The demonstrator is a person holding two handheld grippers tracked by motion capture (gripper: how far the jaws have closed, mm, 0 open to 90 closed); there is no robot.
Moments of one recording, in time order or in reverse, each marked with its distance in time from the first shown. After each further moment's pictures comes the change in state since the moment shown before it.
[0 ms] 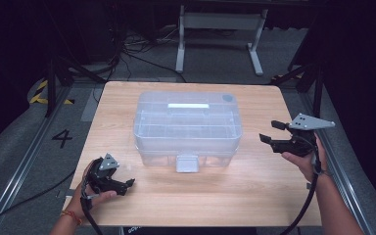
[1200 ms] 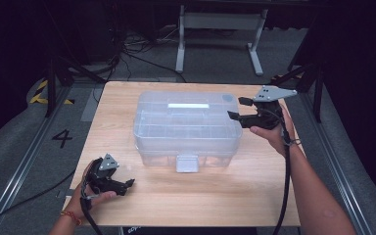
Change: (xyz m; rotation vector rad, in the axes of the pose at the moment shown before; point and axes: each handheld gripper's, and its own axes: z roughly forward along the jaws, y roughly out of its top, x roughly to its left) left arm 0.000 -0.001 0.000 -0.003 0.007 0.004; right arm 0.027 0.088 0.064 -0.029 0.089 -0.100
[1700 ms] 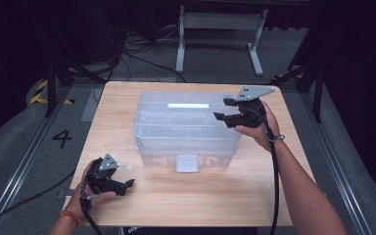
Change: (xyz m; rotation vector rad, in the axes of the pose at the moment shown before) left arm 0.000 0.000 -0.001 0.003 -0.004 -0.004; right arm 0.015 0.012 0.035 0.052 0.043 -0.039
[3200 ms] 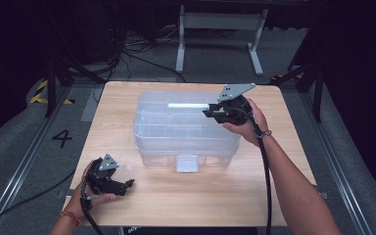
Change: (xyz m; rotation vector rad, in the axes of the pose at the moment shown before) left arm 0.000 0.000 -0.001 0.004 0.001 -0.002; right arm 0.018 0.025 0.020 0.061 0.087 -0.109
